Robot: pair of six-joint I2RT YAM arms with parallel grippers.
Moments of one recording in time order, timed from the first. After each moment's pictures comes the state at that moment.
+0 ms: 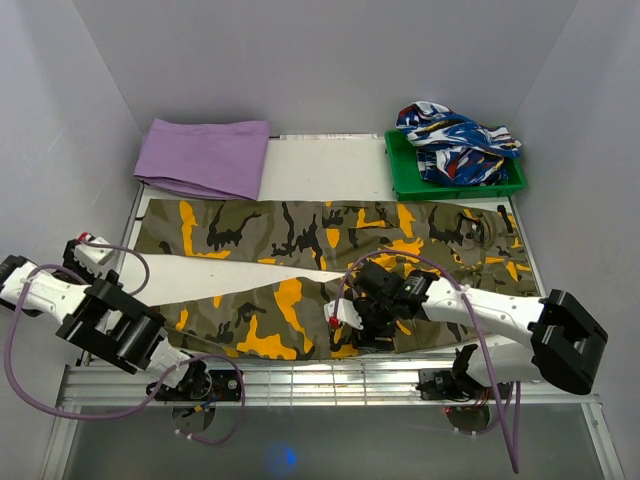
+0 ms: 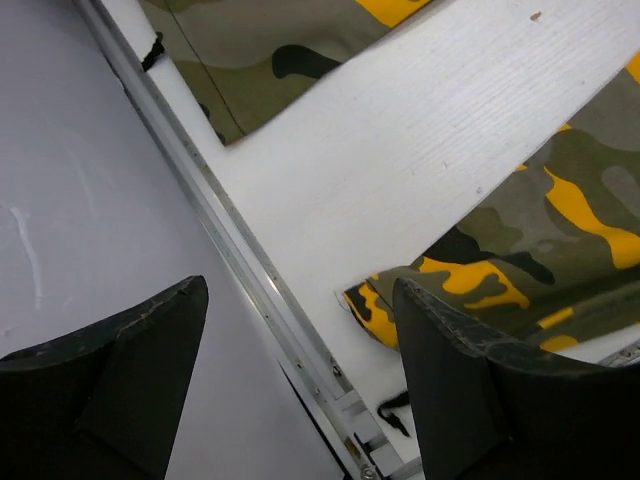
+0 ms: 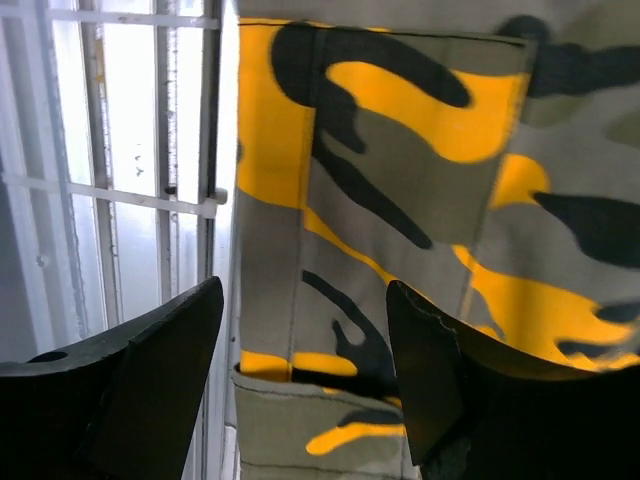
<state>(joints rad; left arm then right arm) 1.16 1.48 1.22 -1.29 0.91 1.94 1.02 1.29 0.72 -0.66 -0.38 -0.67</state>
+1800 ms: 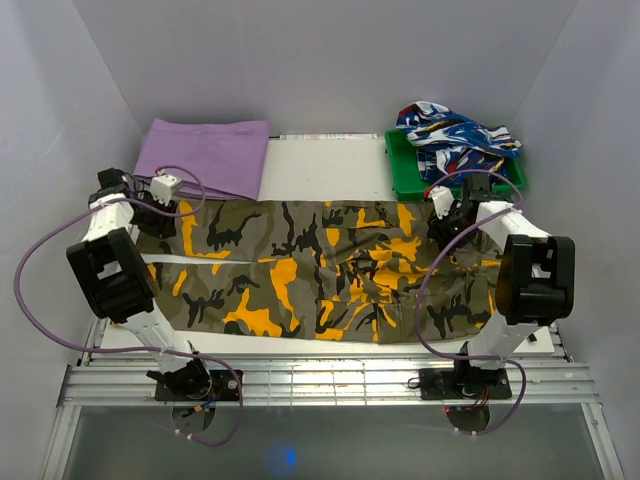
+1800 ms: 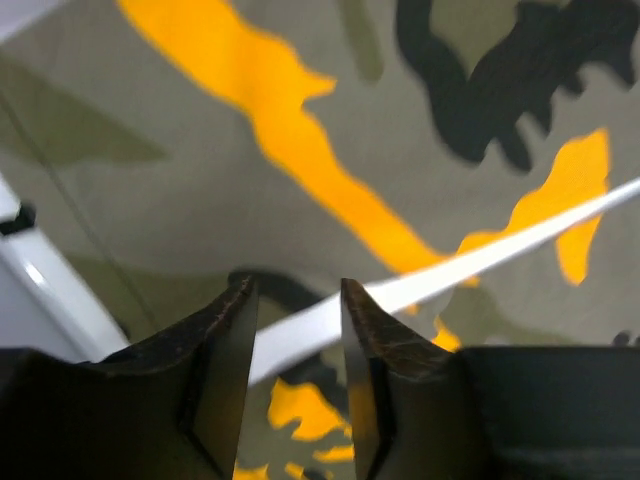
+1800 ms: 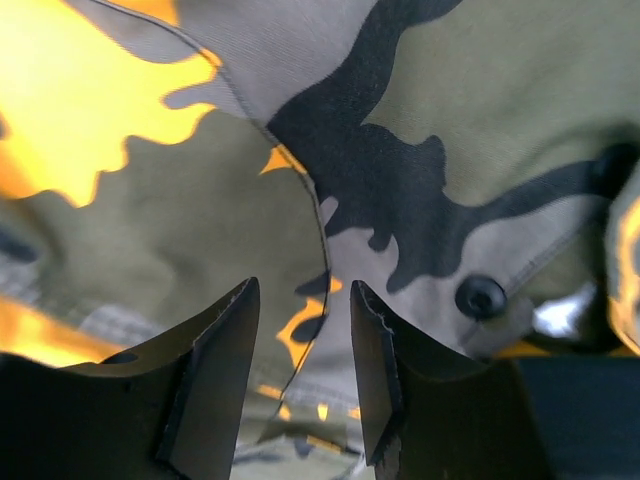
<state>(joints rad) 0.45 1.81 1.37 -0.74 0.48 0.92 -0.02 1.67 1.10 -0.63 -0.23 -0.67</state>
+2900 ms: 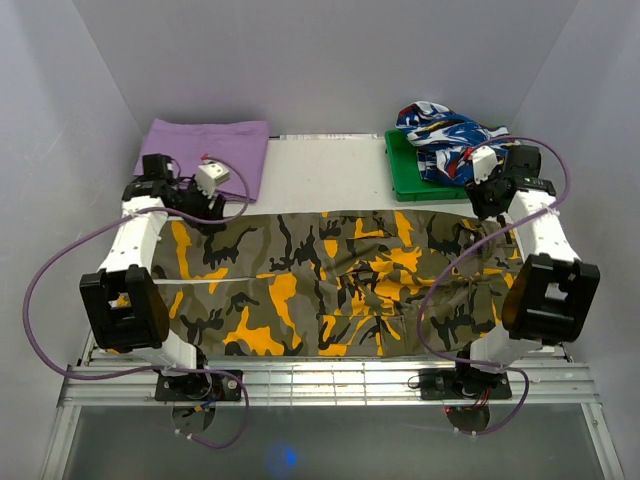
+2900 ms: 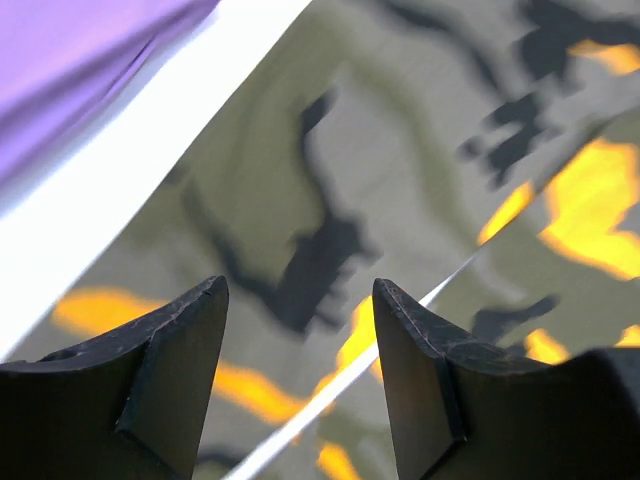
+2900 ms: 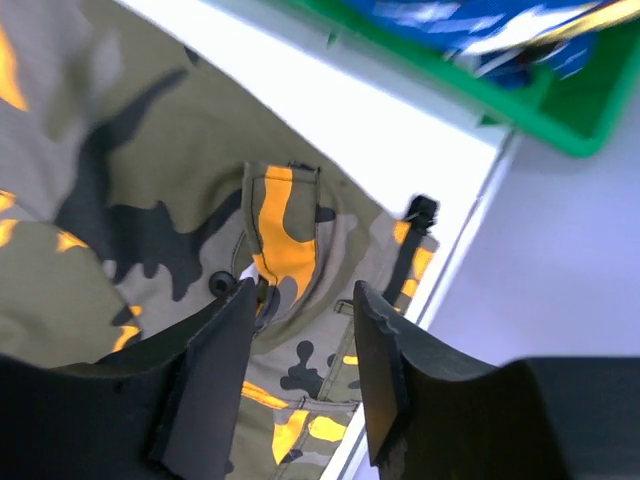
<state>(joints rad) 0.16 1.55 1.30 -0.80 0.59 0.78 -0.17 1.54 1.28 -0.61 -0.20 -0.66</state>
